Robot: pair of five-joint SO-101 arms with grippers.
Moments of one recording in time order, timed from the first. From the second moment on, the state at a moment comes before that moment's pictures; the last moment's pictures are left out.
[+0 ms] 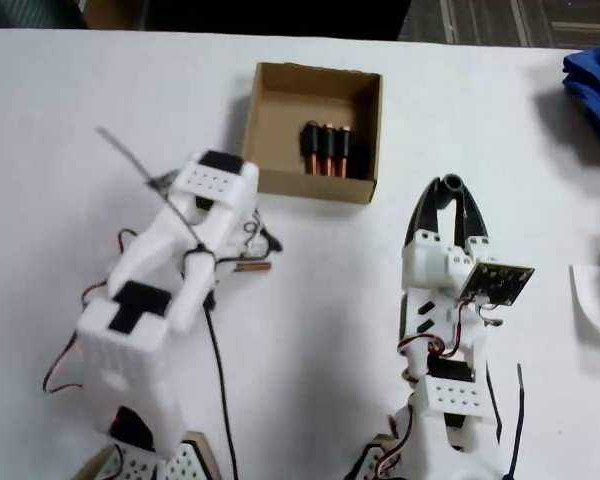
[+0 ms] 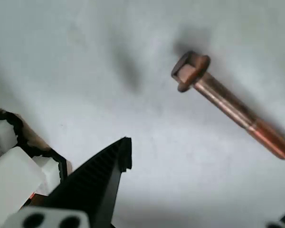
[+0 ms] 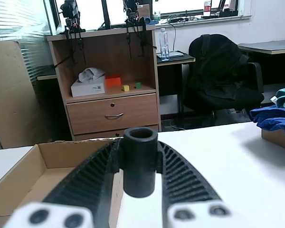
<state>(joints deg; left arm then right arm) 9.7 23.5 2.5 96.4 64.5 2.2 -55.8 95.7 -34.5 -4.7</state>
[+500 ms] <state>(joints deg) 7.7 28.0 -4.6 98.2 64.5 2.2 -55.8 95.7 -34.5 -4.7</state>
